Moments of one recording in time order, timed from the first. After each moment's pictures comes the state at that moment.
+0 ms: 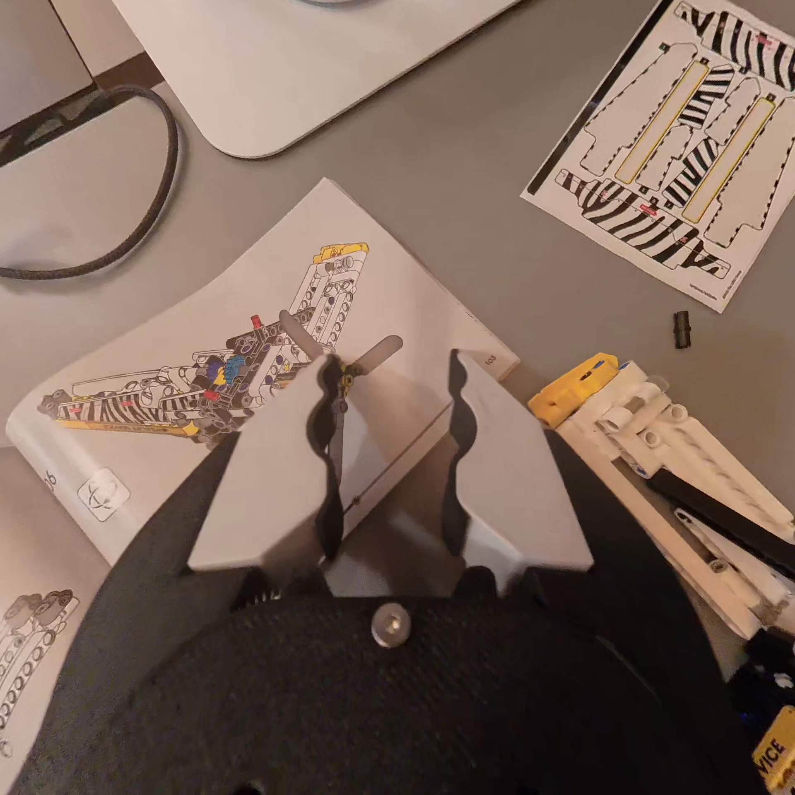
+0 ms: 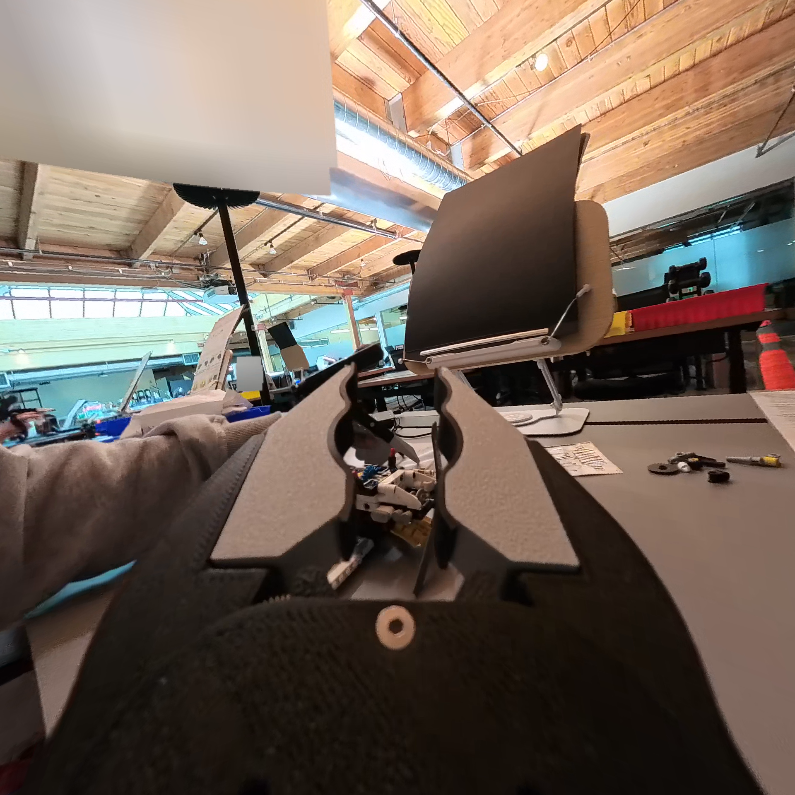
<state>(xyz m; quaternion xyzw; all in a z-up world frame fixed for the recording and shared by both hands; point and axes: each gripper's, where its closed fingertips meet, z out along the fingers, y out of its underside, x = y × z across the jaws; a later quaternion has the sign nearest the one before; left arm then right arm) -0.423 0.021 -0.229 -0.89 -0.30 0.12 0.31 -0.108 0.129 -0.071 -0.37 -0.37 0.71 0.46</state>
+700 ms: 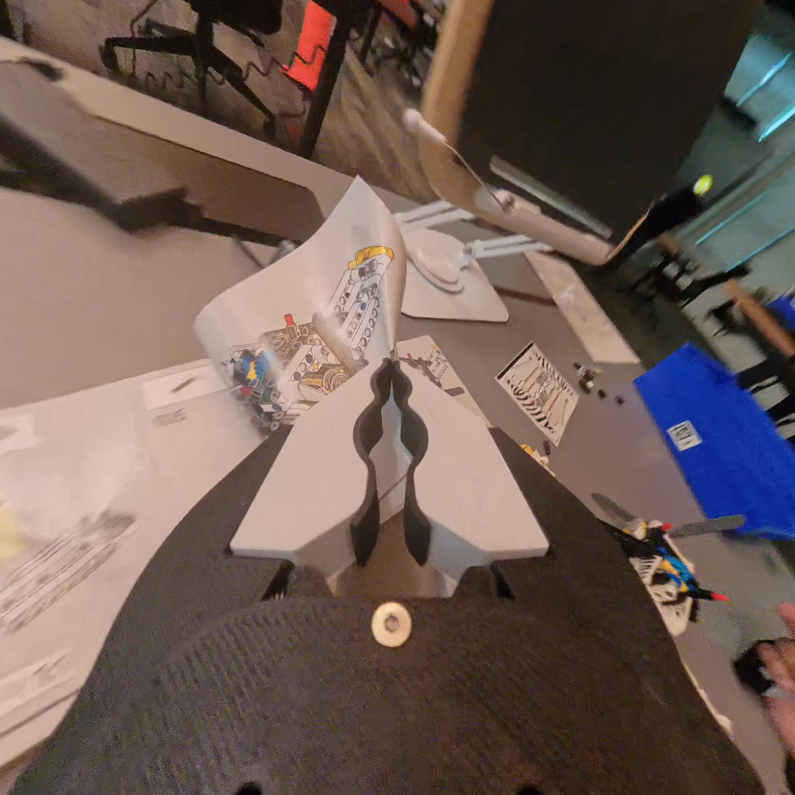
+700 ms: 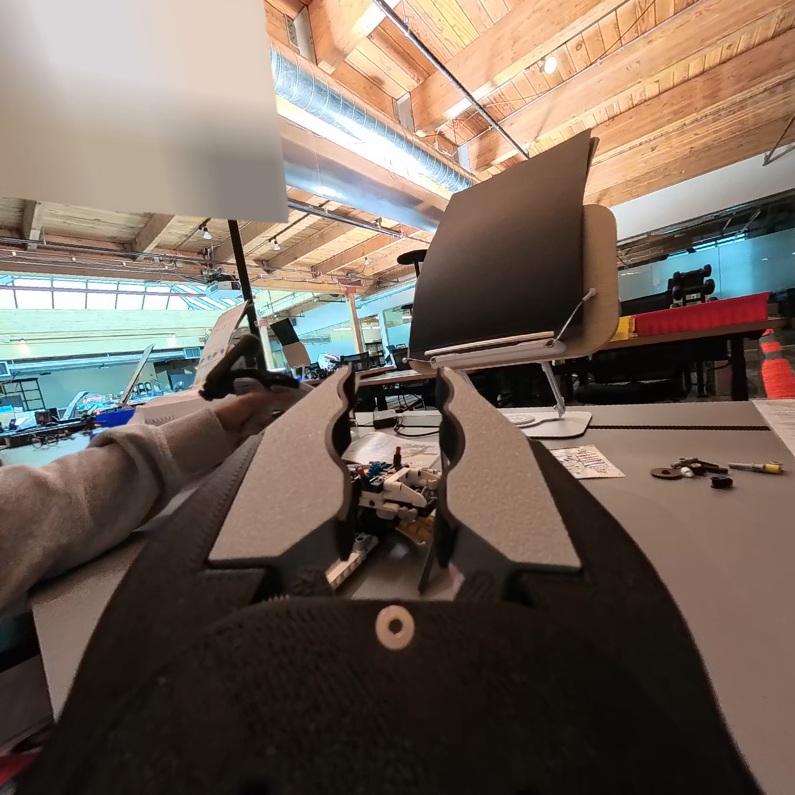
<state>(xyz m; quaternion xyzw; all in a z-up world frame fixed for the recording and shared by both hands) -0.468 -0.115 -0.123 -0.68 -0.44 0.00 0.59 -0.103 0.125 -0.070 -0.36 -0.38 0.71 0.47</state>
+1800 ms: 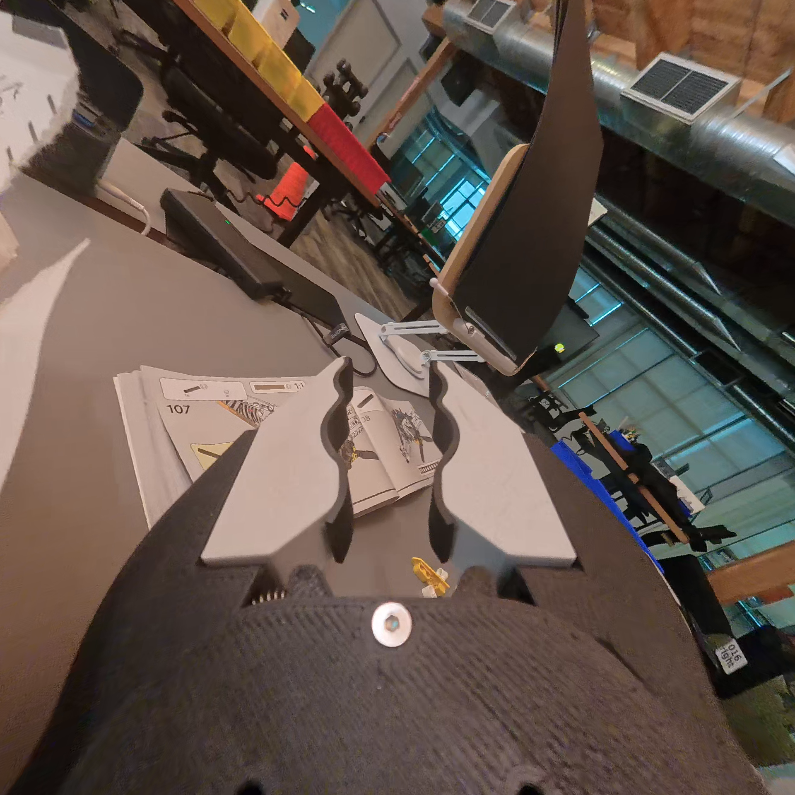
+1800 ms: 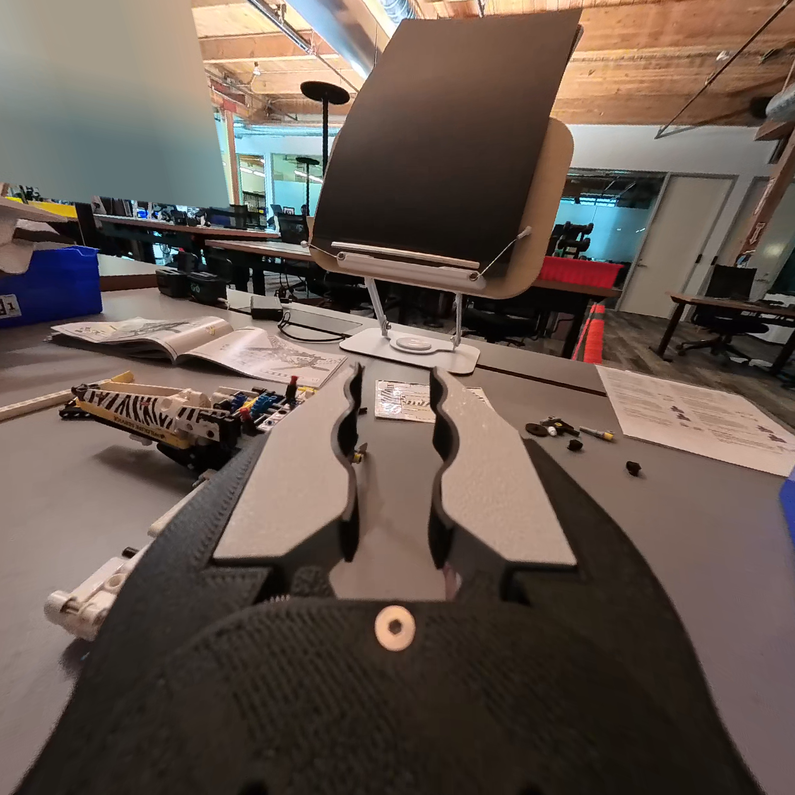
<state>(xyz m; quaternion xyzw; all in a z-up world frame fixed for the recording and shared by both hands) -0.467 -0.263 -0.087 -0.53 -0.46 -0.05 0.71 -0.163 0.127 -0.103 -0.43 -0.49 0.51 0.56</state>
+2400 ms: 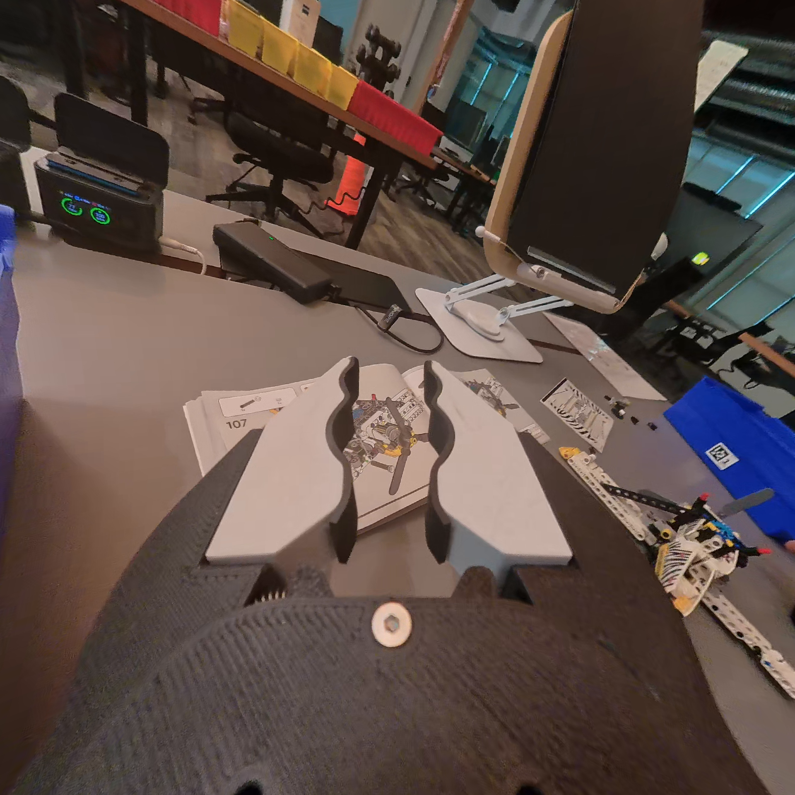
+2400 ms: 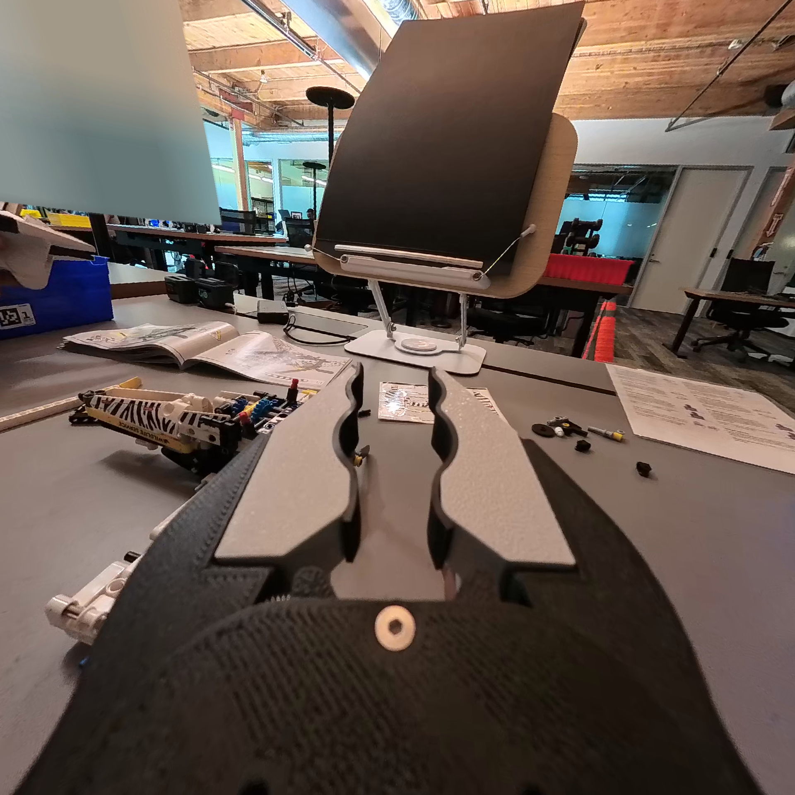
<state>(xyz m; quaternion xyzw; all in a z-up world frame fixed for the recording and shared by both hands) -0.466 -0.248 -0.102 -0.62 -0.42 0.09 0.65 -0.164 0.129 -0.102 -0.43 -0.49 0.52 0.55</state>
